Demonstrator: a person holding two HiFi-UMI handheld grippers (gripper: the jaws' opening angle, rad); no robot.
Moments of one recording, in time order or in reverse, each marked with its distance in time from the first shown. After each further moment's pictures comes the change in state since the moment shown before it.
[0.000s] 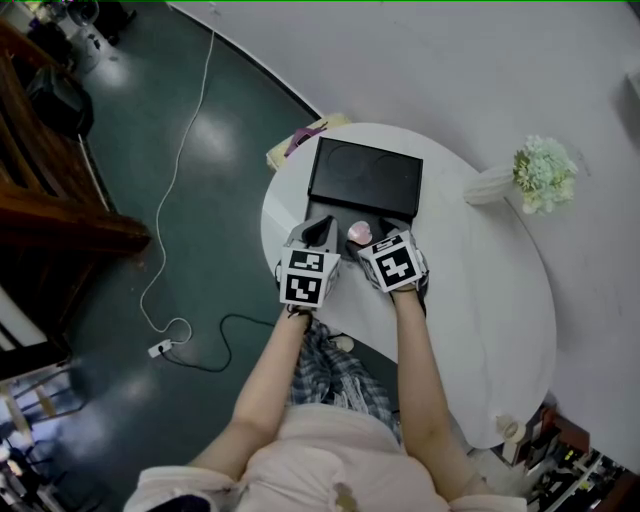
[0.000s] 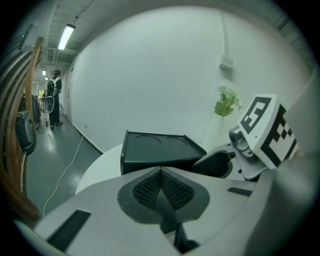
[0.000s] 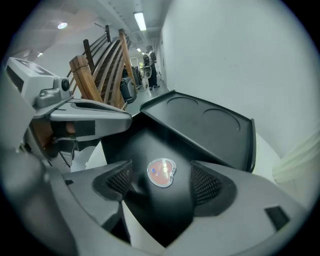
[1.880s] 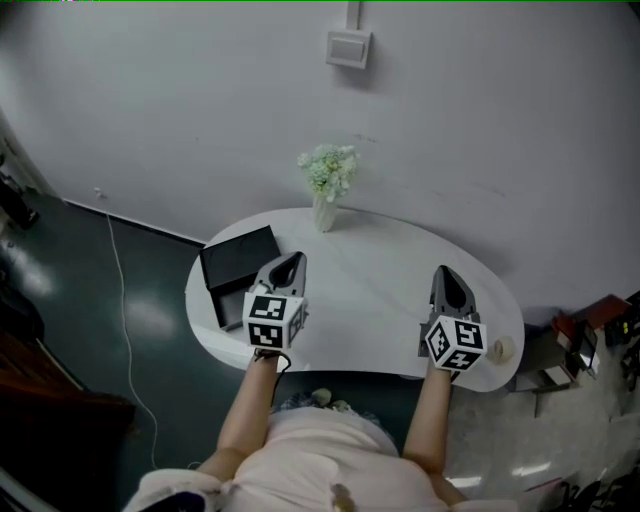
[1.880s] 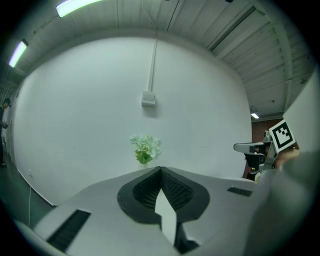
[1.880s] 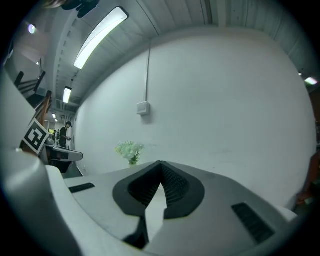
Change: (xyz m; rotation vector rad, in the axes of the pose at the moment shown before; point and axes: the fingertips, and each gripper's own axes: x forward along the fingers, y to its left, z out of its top) left arm -0.110 -0.263 0.129 0.366 -0.306 -0.472; right arm -0.482 -0.077 -0.203 0.527 -0.888 -0.989
